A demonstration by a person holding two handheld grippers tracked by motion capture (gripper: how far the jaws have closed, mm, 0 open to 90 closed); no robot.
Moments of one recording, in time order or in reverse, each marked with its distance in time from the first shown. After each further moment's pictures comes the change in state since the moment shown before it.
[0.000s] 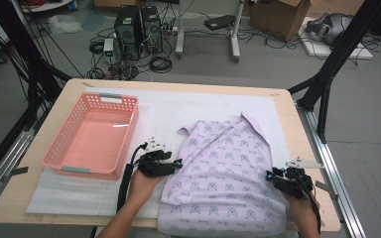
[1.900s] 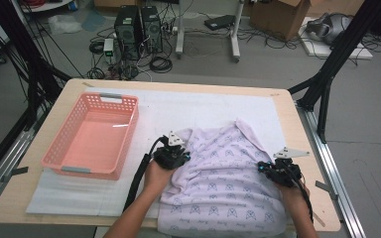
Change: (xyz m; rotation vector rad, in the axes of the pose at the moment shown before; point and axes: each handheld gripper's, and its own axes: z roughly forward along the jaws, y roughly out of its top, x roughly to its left) left arm -0.017 0.020 0.030 0.121 0.053 0.110; right arm 0.005 0.025 0.025 0.023 0.060 -0.089
